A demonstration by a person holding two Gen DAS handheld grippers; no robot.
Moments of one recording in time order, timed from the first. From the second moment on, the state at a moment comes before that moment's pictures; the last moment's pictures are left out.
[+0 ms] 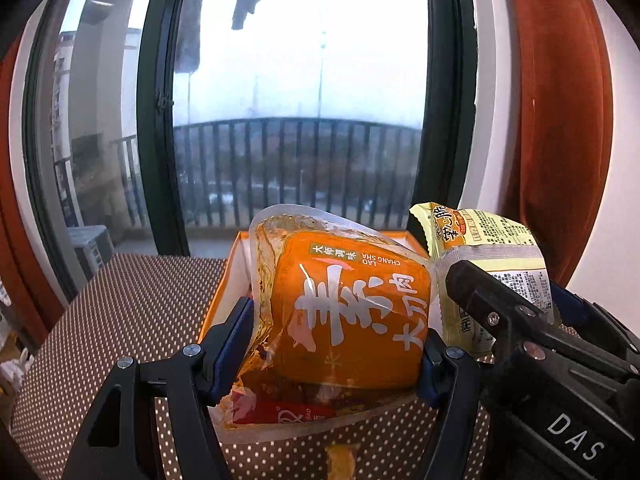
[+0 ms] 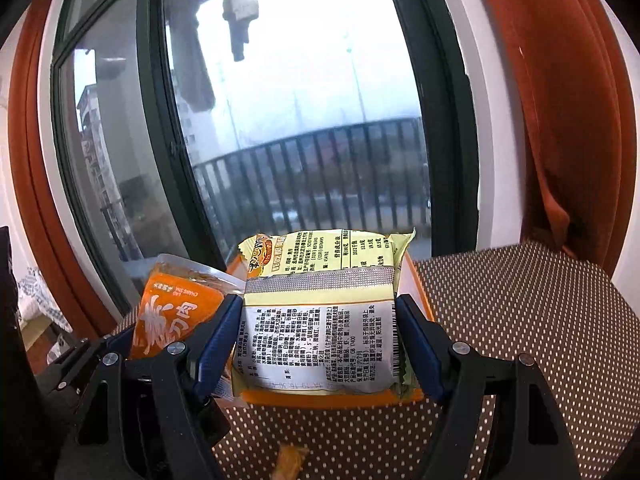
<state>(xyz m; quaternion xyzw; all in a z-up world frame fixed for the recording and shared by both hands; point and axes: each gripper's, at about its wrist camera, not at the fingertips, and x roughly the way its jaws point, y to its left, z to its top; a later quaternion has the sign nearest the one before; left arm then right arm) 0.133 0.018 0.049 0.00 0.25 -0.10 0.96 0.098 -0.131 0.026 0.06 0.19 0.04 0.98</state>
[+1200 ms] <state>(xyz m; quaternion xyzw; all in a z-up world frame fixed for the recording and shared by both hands) 0.302 -0.011 -0.020 0.04 0.40 -0.06 0.91 0.278 -0.132 -0.034 0.06 0.34 -0.01 0.94</state>
